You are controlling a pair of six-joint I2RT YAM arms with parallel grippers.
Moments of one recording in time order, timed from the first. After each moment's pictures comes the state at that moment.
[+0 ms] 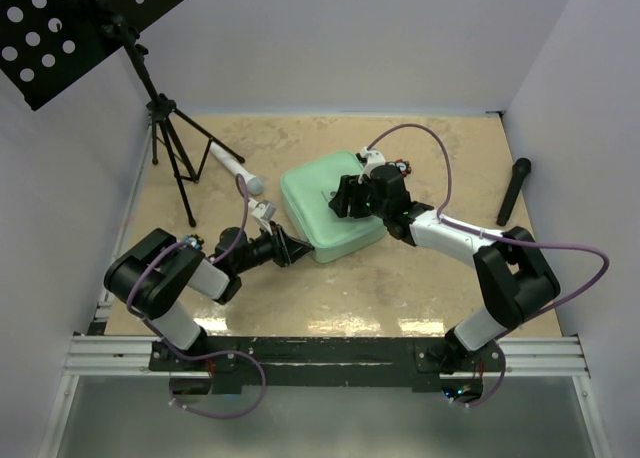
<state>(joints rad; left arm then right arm) -0.51 1.64 0.25 1.24 0.50 -0.65 0.56 1.58 0.89 0.19 -0.11 0.43</state>
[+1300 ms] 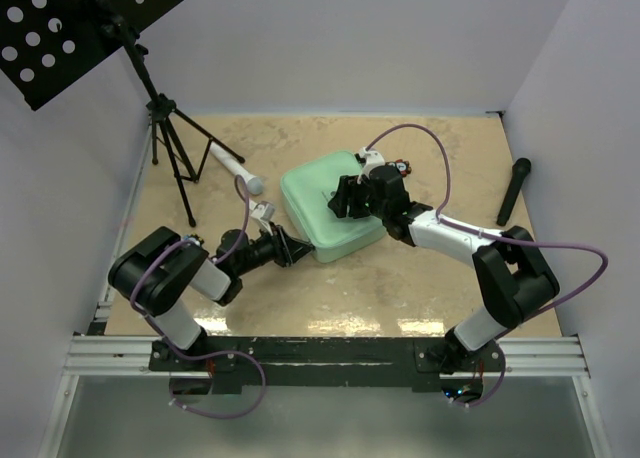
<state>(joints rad) -0.53 1.66 0.24 1.28 0.45 -0.68 0.57 1.58 0.89 0.20 -0.11 0.43</state>
